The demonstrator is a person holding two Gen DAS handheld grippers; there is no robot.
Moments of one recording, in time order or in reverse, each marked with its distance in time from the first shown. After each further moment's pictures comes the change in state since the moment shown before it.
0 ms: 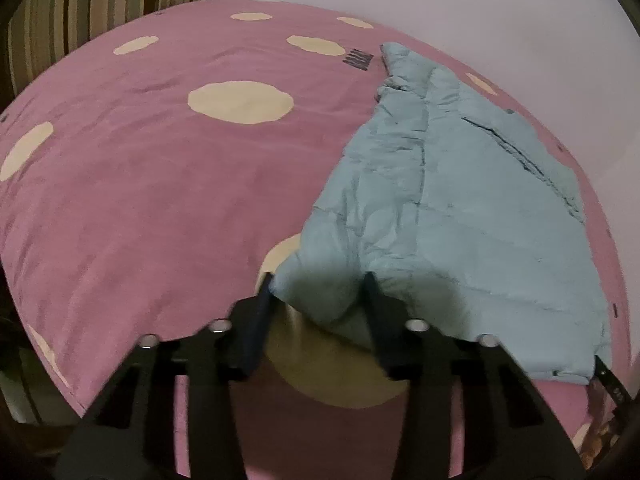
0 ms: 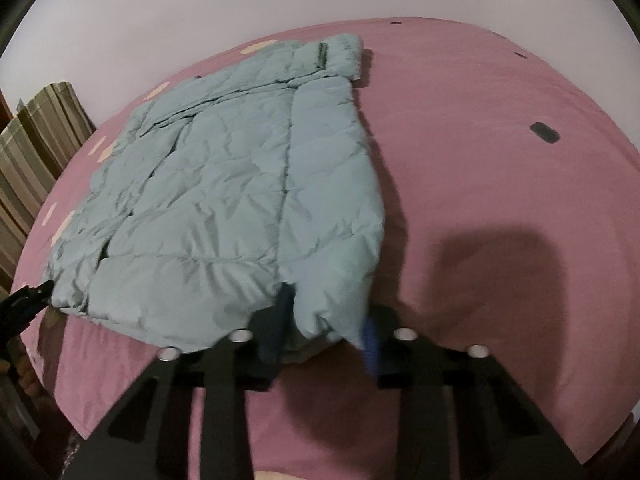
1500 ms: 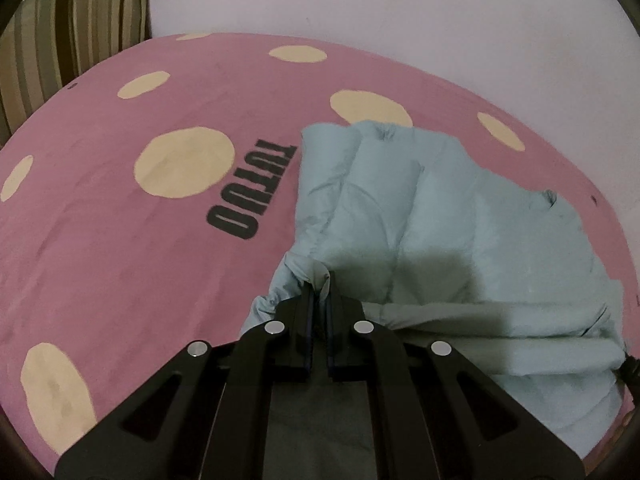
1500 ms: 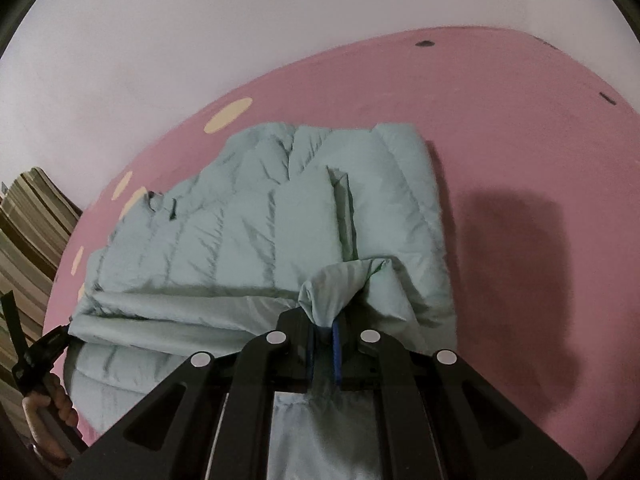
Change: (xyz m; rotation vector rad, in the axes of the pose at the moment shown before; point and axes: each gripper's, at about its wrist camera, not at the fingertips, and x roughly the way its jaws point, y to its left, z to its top) left arm 0.180 -0.119 0.240 0.091 -0.041 0.055; right arm 0.154 0.003 0.249 0.142 -0.030 0.071
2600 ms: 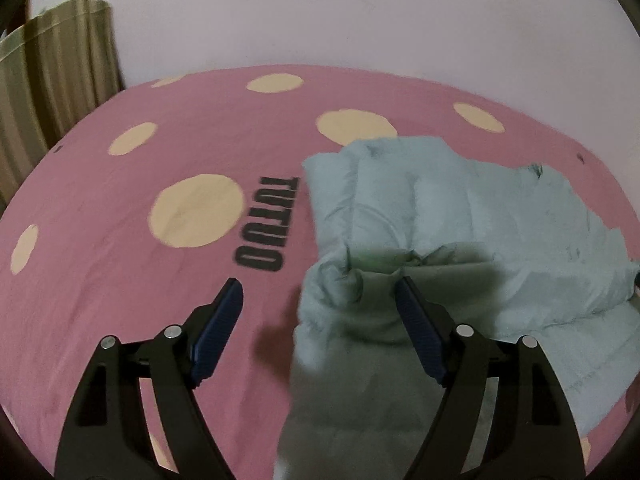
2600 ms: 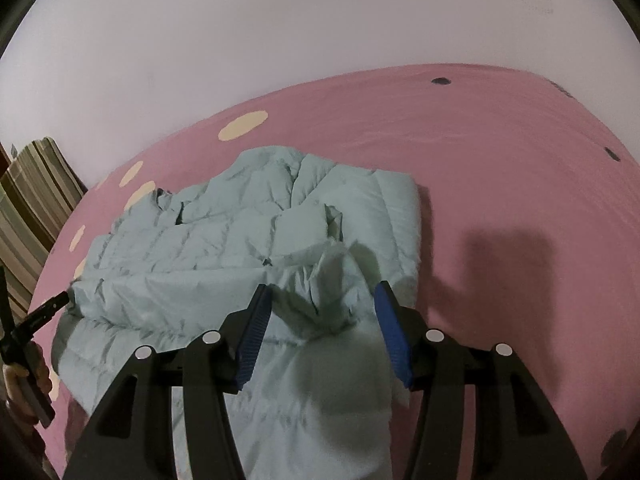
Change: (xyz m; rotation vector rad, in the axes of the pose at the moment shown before) left arm -0.019 0.011 0.010 0.205 -0.044 -0.010; right arm -0.026 0.000 0.025 -0.139 -0.038 -0.005
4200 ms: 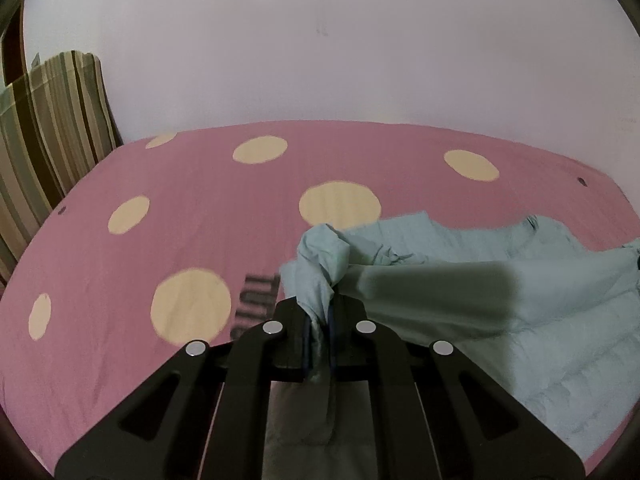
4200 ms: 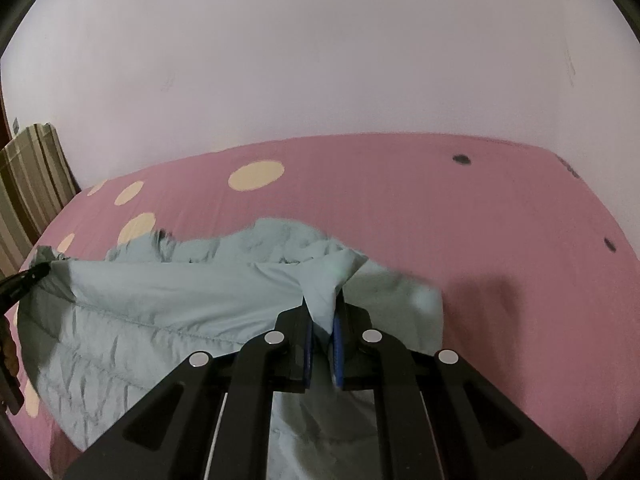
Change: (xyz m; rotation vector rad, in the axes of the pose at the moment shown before) left arm -0.014 -0.038 0.077 0.046 -0.123 0.062; right arm -0.002 0.050 0.059 -0.129 -0.147 -0.074
